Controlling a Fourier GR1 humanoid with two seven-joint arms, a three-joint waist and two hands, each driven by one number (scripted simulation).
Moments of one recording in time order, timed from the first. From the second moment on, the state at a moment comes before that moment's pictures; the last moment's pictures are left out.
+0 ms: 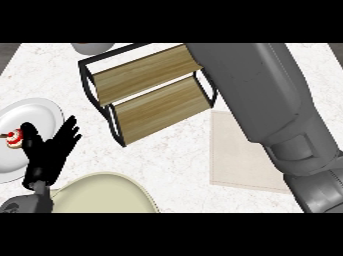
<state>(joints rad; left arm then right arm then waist) -0.07 0.17 0.10 -1.37 0.11 -0.03 0.32 -1.46 -0.05 0.01 -0.83 0.59 0.11 0.36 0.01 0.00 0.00</state>
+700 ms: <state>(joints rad) -0.04 0.16 0.10 -1.38 0.10 -0.03 0.30 -1.48 -0.01 -0.23 -0.85 0.36 -0.08 0.42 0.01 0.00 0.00</state>
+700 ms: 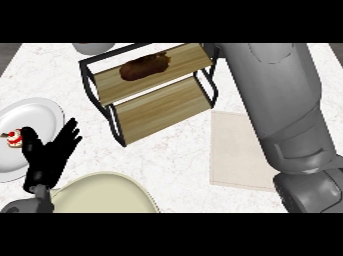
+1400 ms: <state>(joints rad) -0.04 0.16 0.11 -1.38 0.09 -0.03 0.30 -1.47 -0.19 -0.37 -0.86 0.34 -0.28 0.47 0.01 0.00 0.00</state>
